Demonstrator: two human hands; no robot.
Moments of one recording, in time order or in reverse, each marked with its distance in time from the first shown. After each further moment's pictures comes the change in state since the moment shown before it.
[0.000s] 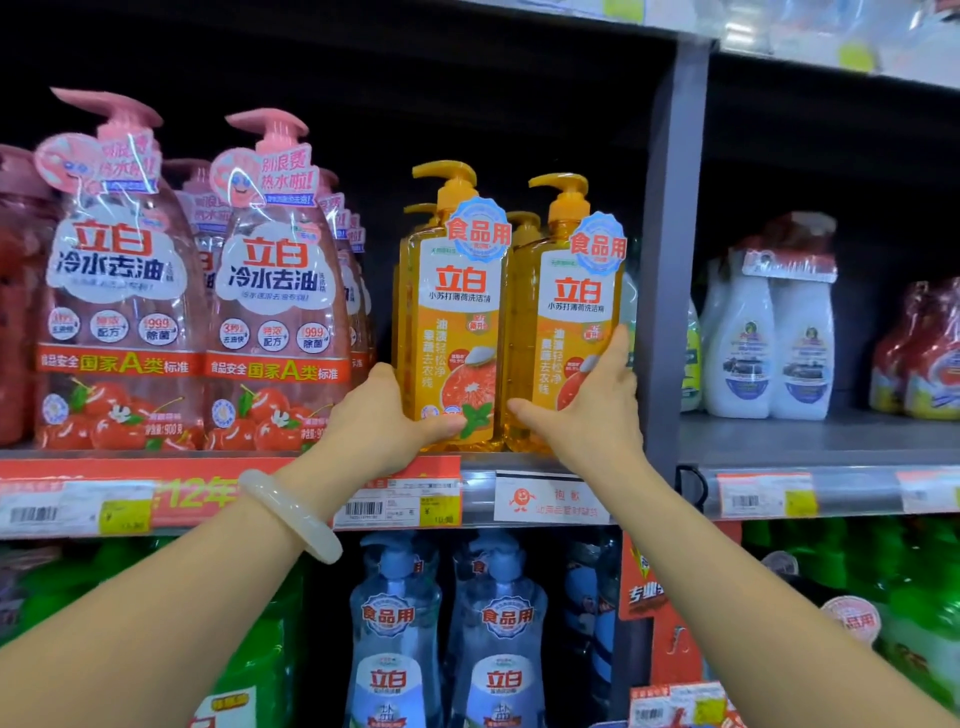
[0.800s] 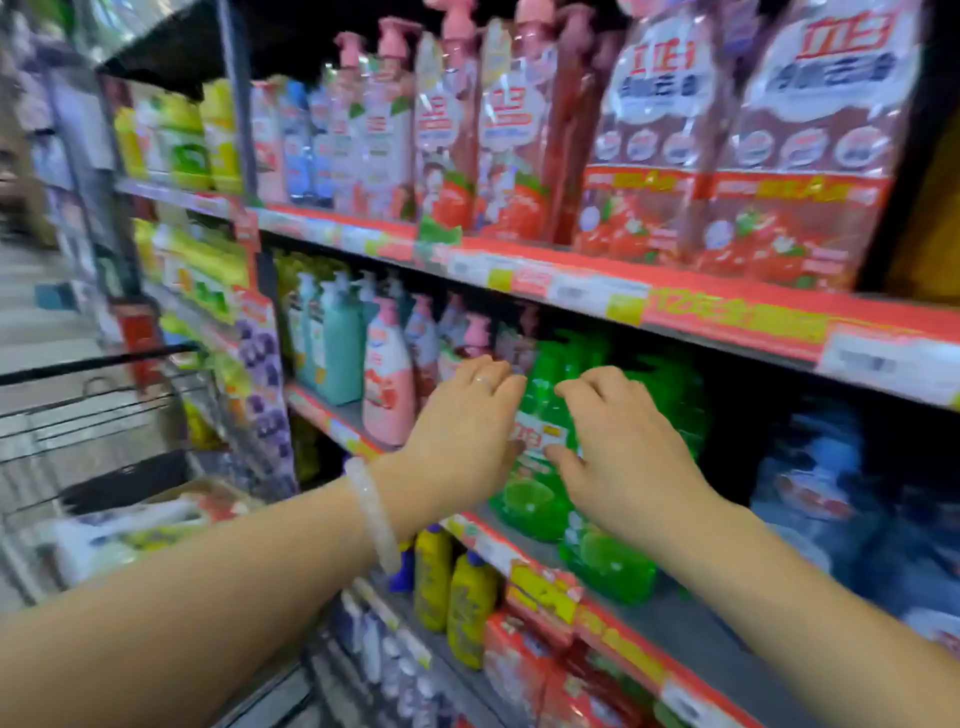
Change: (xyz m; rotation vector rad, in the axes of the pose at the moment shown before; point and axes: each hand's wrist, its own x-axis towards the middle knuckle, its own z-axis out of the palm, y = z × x) left_hand -0.202 -0.191 -0.089 0.875 0.202 0.043; right_hand -0.211 -0.111 0.126 -0.129 -0.781 -0.904
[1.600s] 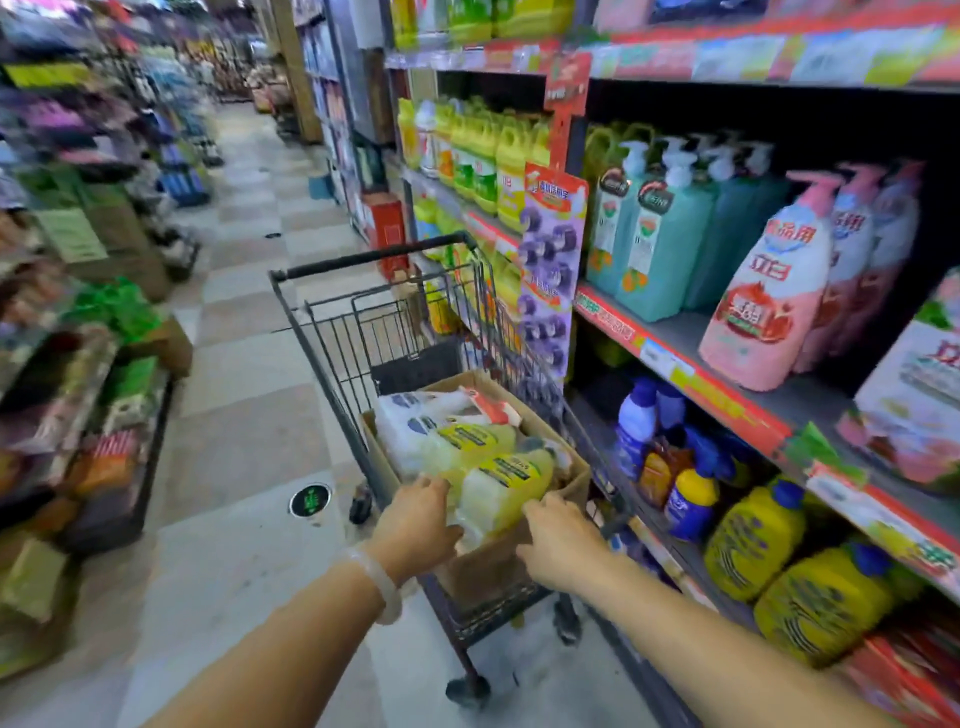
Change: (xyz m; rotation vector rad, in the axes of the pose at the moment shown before) left_hand -0.332 -0.313 0.038 -0.057 -0.741 -1.009; right_hand 0.094 -0.333 0.321 0.258 -0.806 -0.230
